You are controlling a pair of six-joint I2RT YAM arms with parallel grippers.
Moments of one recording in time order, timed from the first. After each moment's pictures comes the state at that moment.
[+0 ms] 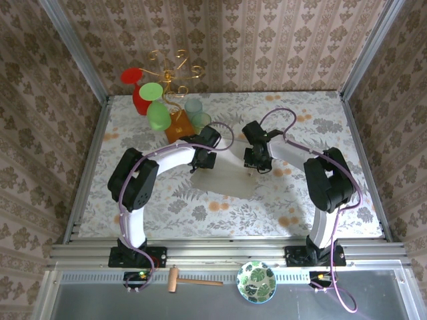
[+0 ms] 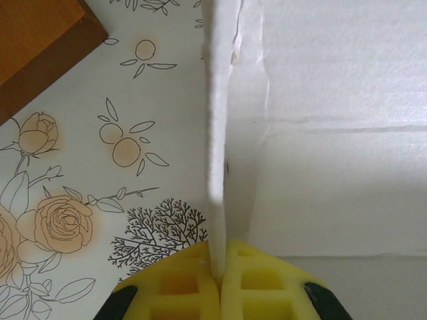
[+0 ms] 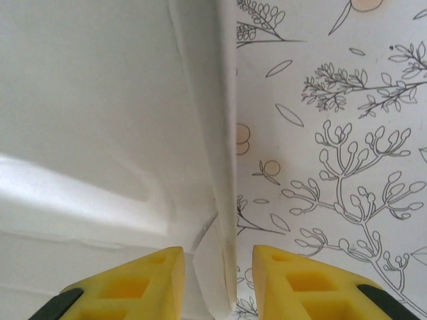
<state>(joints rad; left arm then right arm) -0.69 1.93 1.30 -0.56 -0.16 -0.36 0.45 1.85 1.27 -0.72 0.02 0.68</state>
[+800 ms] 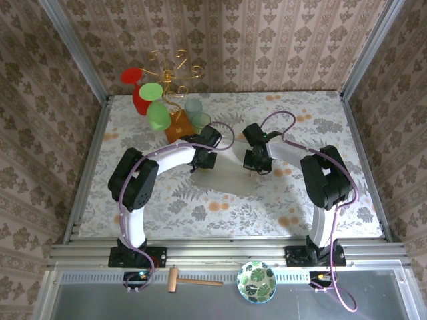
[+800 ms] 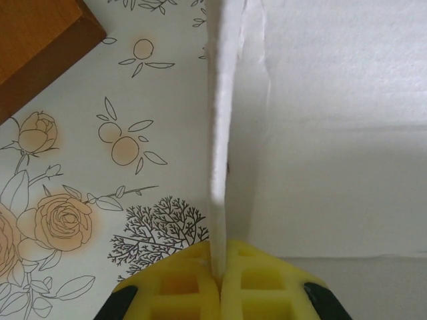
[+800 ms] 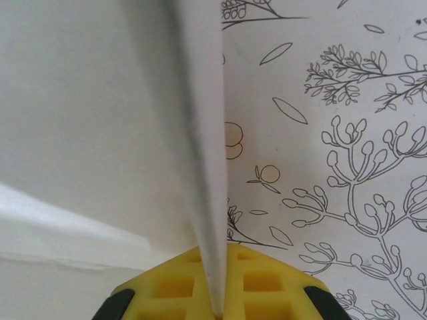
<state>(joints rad) -0.69 1.94 1.31 -0.57 -0.16 -0.36 0.44 1.89 1.26 -0.70 0.01 0.70</state>
